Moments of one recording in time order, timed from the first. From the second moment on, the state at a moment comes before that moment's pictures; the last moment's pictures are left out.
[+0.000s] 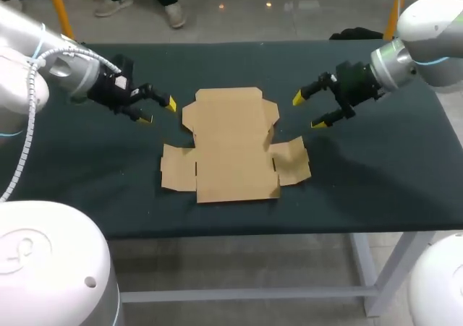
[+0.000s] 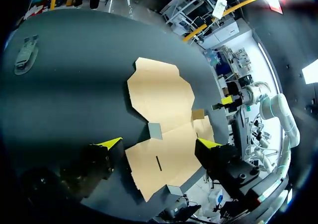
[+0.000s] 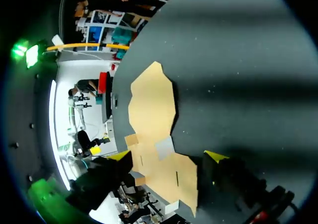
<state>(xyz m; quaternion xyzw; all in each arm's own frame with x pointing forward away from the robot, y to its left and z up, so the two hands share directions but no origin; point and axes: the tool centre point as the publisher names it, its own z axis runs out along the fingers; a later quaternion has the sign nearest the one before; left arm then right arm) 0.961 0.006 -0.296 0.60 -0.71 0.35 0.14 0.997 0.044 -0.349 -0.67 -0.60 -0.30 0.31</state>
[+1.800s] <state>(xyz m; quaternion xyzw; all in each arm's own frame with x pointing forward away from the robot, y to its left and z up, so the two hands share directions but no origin) 0.976 0.036 -0.313 0.61 -0.70 0.34 0.15 1.084 0.110 -0.413 -0.63 -0.62 -0.36 0.28</state>
